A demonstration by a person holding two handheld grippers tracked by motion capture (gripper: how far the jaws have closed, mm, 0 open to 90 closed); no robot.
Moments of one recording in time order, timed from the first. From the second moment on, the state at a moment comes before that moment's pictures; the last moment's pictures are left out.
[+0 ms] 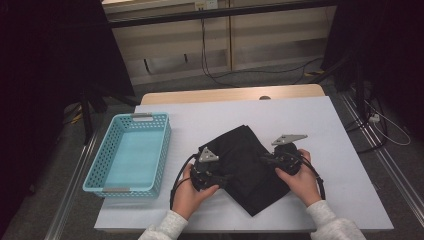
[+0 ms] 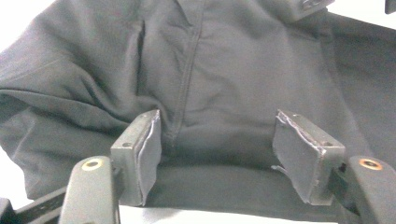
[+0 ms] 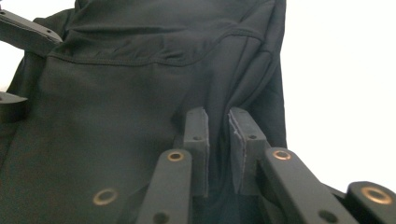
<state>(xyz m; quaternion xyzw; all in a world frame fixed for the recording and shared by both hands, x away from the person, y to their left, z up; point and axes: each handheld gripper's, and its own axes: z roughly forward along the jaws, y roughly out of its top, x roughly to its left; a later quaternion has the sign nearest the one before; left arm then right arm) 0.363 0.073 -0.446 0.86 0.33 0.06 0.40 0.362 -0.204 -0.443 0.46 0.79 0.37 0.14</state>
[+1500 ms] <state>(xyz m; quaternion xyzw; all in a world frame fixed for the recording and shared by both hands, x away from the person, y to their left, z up) 0.377 0.077 -0.431 0.83 0.36 0.00 0.41 0.360 -0.217 -0.443 0.48 0.78 0.39 0.13</state>
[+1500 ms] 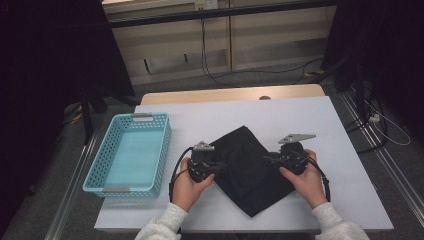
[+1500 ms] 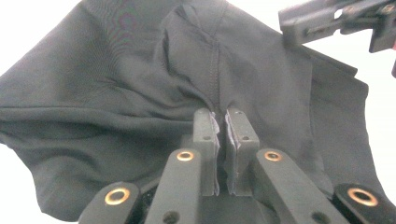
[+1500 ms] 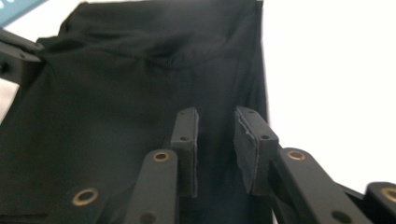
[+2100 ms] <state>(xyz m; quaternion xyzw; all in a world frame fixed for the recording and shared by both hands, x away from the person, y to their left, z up) 0.374 0.080 -0.426 0.83 0.36 0.01 0.43 0.364 -0.211 -0.437 0.48 0.77 0.40 0.10</state>
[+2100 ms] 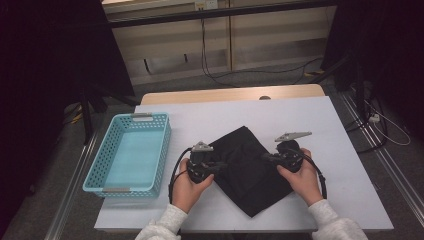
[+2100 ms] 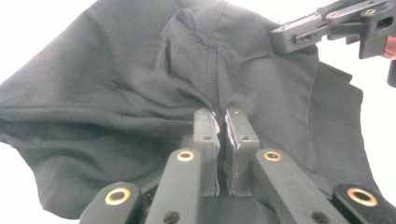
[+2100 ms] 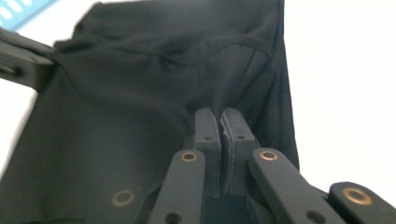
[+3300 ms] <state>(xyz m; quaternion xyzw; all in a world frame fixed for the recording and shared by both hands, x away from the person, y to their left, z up) 0.377 0.084 -0.429 0.83 0.37 0.00 0.41 0.351 -0.206 -0.446 0.48 0.79 0.37 0.07</state>
